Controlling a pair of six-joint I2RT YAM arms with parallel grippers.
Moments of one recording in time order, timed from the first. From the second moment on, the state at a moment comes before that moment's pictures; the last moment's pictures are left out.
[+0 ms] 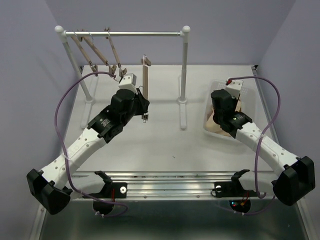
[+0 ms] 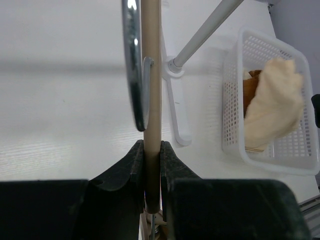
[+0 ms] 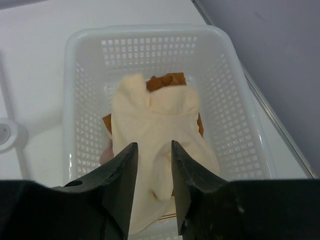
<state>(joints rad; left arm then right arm) -0.67 1.07 1.07 -0.39 -0.26 -0.58 0.50 1.19 0.96 -0.28 0.93 0.32</state>
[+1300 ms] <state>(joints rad) -0.56 1.77 2.08 -0.78 -0.50 -0.46 0.48 1.05 0.95 -0.28 0.81 0.37</state>
